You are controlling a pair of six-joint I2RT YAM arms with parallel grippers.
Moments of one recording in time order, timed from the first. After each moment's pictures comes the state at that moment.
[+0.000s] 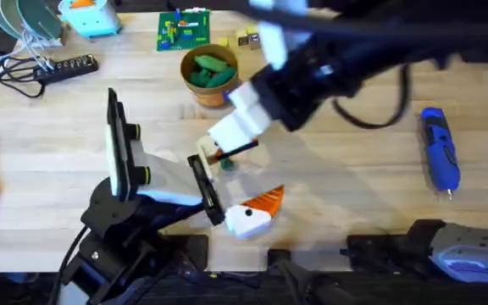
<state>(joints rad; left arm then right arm) -0.55 0.01 0.01 -0.06 0.61 -0.16 0.84 1.43 1.51 -1.09 -0.26 0.15</state>
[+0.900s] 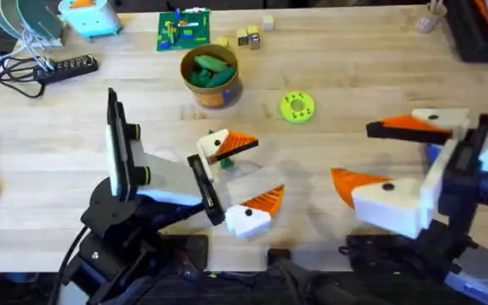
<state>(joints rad) -0.55 0.01 0.01 -0.06 0.61 -0.16 0.69 0.62 1.01 -1.10 -0.20 0.14</state>
